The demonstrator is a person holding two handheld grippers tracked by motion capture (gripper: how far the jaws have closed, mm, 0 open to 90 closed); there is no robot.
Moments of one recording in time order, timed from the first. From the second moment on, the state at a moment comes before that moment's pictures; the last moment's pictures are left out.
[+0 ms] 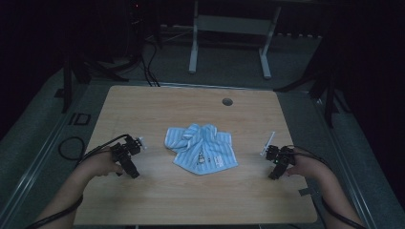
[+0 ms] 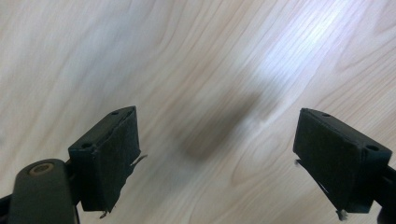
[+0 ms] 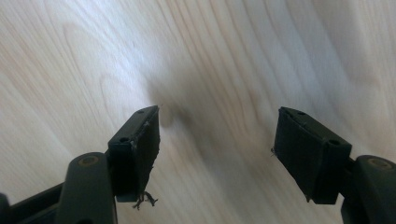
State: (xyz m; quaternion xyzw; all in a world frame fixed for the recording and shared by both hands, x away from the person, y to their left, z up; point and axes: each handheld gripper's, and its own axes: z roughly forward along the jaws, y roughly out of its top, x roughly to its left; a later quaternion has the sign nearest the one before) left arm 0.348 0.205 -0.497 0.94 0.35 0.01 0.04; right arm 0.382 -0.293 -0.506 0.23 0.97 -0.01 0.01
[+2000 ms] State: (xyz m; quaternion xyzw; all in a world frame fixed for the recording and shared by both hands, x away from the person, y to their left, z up) left arm 0.426 0.067 -0.460 0.95 0.29 0.08 0.10; right arm 0.448 -0.169 -0.464 0.12 0.99 0.05 0.05
